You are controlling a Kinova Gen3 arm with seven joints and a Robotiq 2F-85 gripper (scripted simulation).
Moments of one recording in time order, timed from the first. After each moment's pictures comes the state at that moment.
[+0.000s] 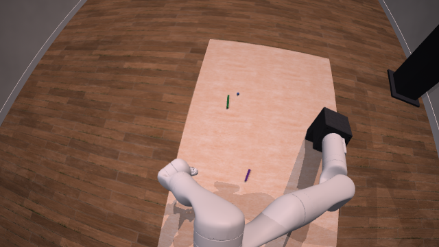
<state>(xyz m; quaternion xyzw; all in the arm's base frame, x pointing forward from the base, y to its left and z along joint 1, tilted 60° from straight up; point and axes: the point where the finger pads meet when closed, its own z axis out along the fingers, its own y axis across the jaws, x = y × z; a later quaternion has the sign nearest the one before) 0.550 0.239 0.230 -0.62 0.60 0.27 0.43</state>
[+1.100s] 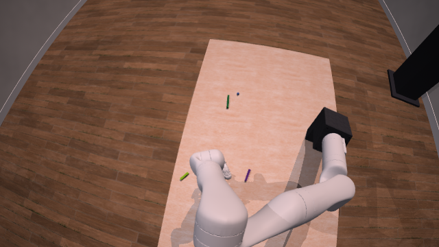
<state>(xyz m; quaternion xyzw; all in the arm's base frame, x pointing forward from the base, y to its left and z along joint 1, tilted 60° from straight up) 0.469 0.223 0.164 -0.28 0.81 0.44 0.26</state>
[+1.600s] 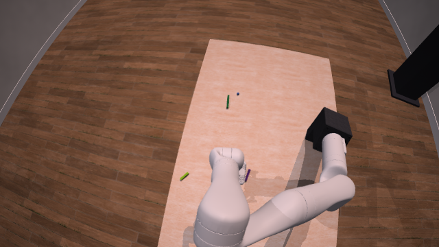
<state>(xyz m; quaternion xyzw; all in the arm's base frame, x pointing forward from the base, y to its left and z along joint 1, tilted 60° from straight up) 0.418 0.212 0.135 -0.05 0.86 0.49 0.14</state>
